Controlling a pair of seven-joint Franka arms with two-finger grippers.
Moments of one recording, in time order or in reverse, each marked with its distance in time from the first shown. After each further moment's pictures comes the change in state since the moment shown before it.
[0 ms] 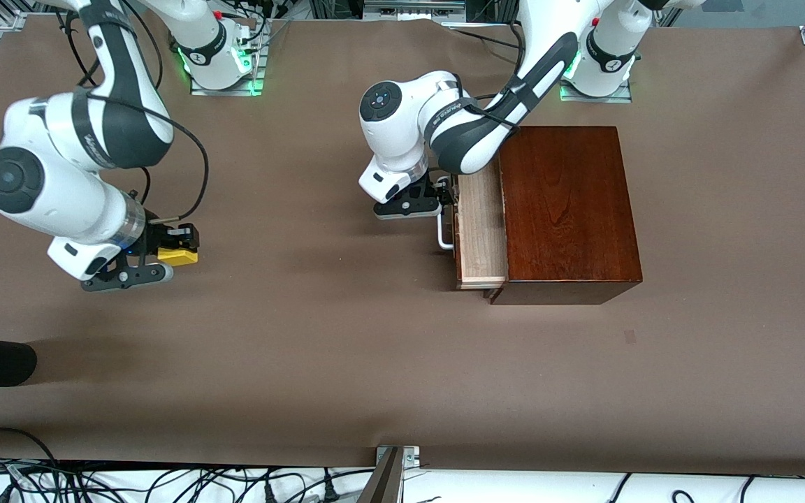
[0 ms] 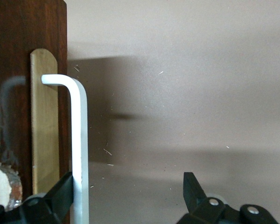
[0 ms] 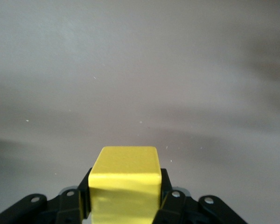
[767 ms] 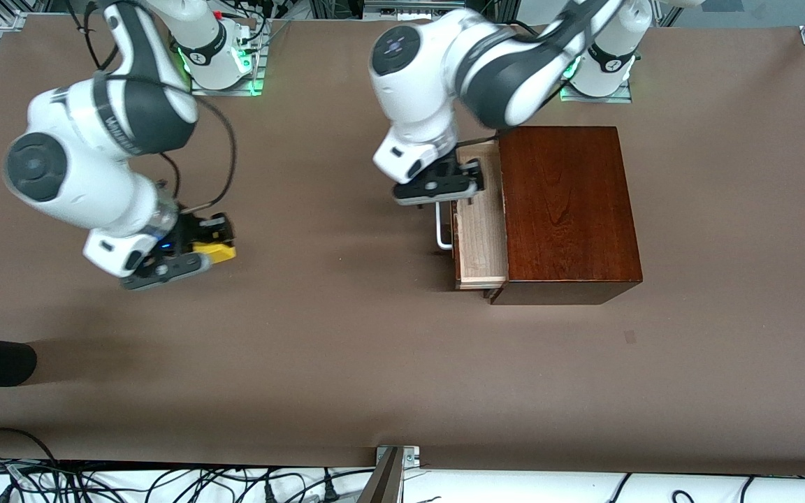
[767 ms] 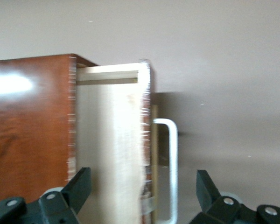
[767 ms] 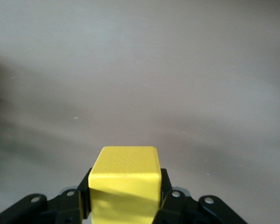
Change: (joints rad) left arm 0.082 -0.188 0.000 0.137 -0.062 -0.330 0.185; right arm 0.023 0.015 0.102 0.035 0.075 -0.004 -0.024
